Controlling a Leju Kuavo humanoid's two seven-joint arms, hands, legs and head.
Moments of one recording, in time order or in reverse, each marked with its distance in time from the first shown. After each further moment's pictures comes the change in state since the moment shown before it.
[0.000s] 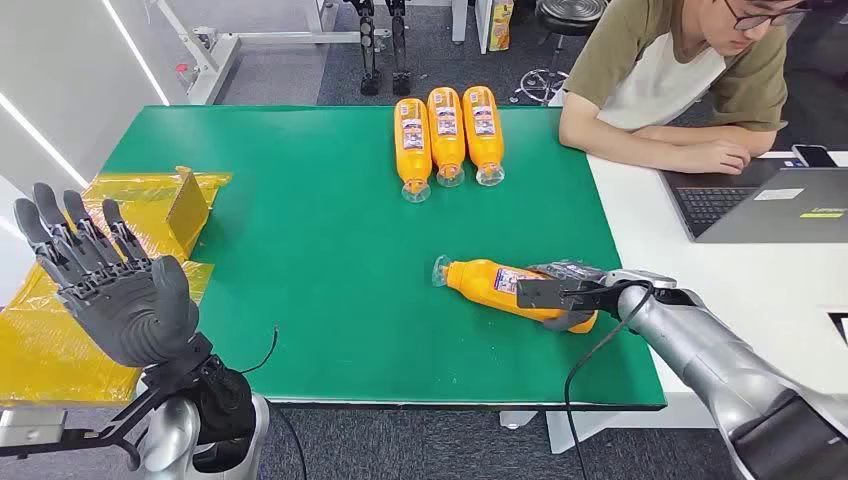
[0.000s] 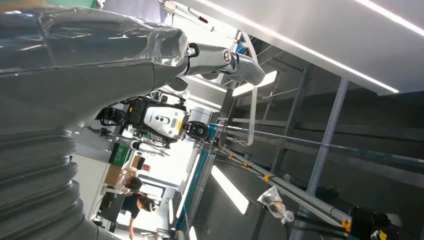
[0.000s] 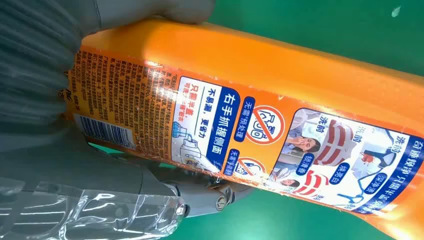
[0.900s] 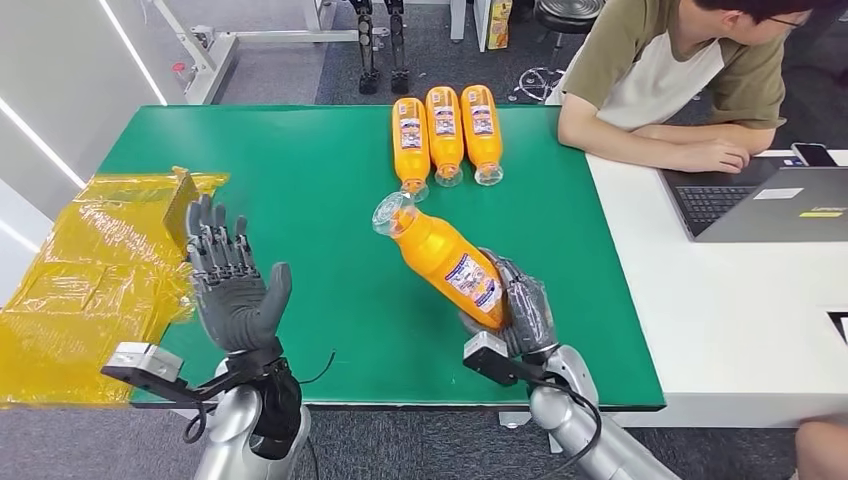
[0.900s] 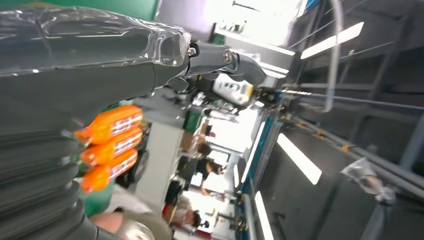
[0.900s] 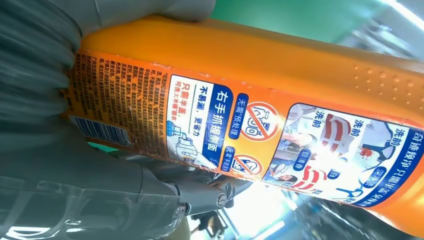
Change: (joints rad) left arm -0.059 -0.011 -0.032 0.367 0.053 -0.126 0.004; right arm 0.450 0.246 -0.258 -0.351 -0.078 -1.023 -0.308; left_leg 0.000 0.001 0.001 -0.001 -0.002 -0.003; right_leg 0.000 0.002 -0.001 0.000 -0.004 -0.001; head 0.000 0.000
